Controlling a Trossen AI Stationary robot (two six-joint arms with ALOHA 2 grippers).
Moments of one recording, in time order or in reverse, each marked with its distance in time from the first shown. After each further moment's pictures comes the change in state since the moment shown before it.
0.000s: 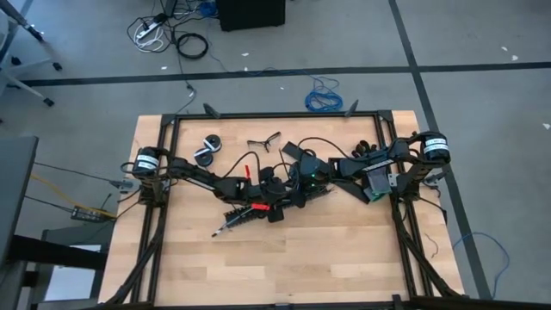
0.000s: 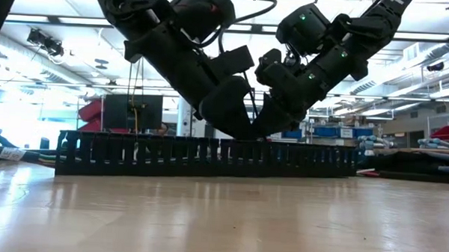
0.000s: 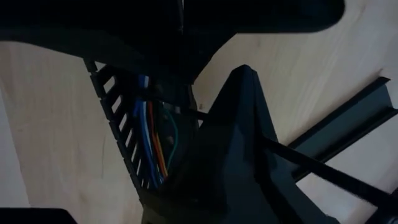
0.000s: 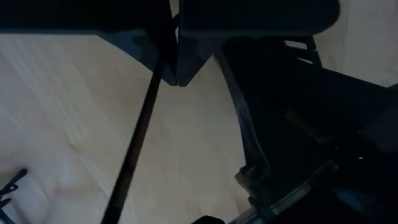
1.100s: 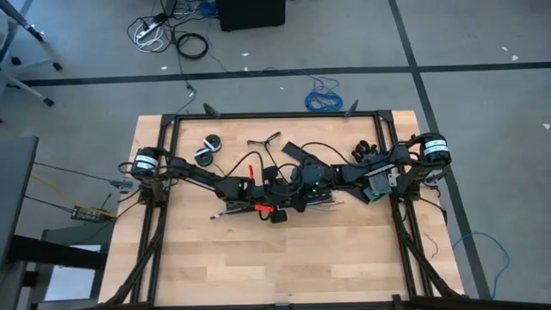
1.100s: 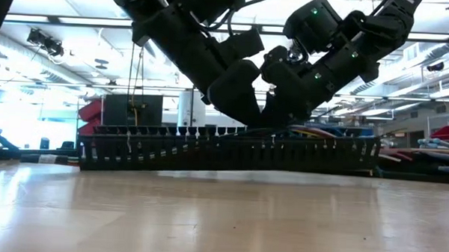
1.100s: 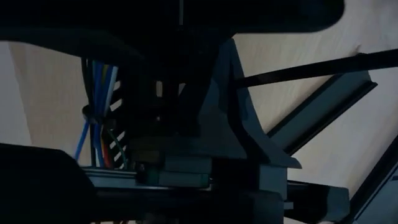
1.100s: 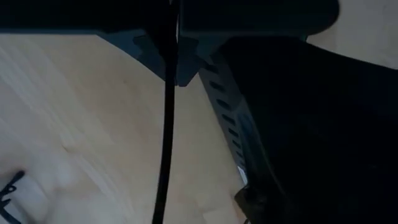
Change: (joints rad) left arm -0.008 -0.007 0.093 -0.106 -0.039 0.052; right arm 0.076 0.001 -0.048 0.098 0.083 0.056
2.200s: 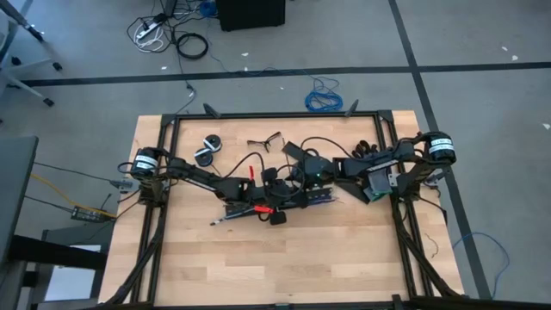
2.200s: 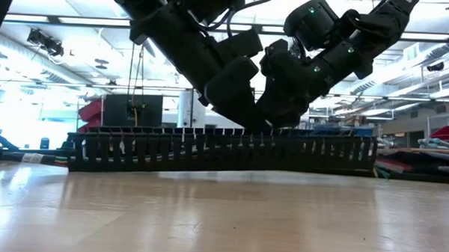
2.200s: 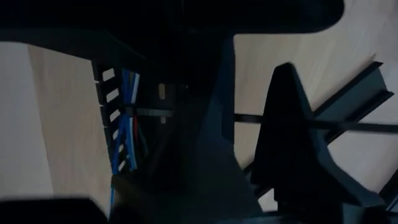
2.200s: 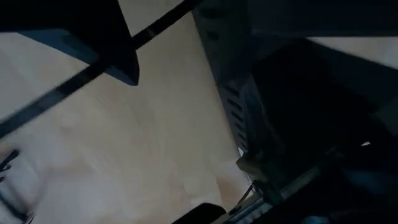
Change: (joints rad) left arm -0.003 -0.001 0.002 -0.032 0.020 -0.046; right arm -0.051 -0.049 0.008 -0.028 -0.137 -0.043
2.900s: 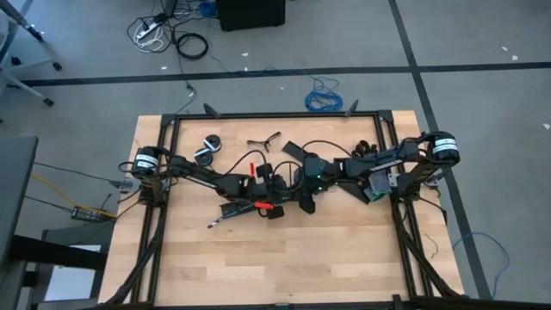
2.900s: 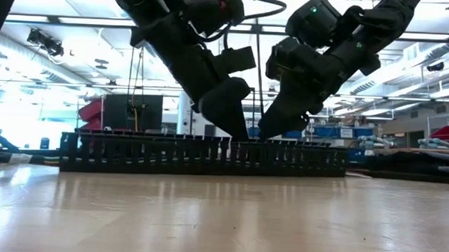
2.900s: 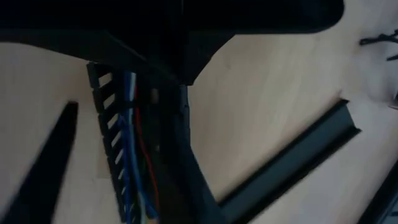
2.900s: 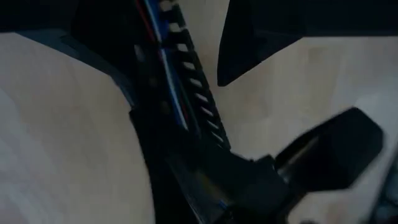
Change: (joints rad) left arm 0.024 0.001 -0.002 -0.094 -0.046 -0.022; right arm -0.008 -0.037 0.001 -0.133 -0.128 -0.003
